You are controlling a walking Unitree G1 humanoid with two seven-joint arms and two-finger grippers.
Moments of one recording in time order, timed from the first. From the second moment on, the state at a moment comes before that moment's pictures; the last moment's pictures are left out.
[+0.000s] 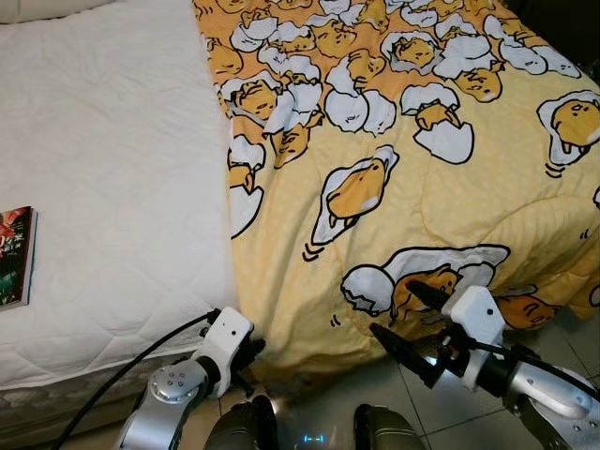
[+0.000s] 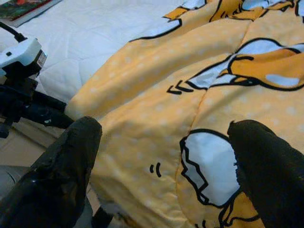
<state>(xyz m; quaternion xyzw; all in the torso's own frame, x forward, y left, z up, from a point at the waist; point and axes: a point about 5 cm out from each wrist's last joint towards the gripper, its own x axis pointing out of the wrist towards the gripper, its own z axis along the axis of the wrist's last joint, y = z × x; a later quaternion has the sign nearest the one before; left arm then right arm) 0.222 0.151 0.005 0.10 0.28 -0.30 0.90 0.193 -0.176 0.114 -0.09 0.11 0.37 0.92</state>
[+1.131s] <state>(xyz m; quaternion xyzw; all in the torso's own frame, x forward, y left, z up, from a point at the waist) 0.256 0.168 0.115 0.04 0.07 -0.08 0.99 0.228 -0.170 0.095 0.00 0.11 0.11 0.99</state>
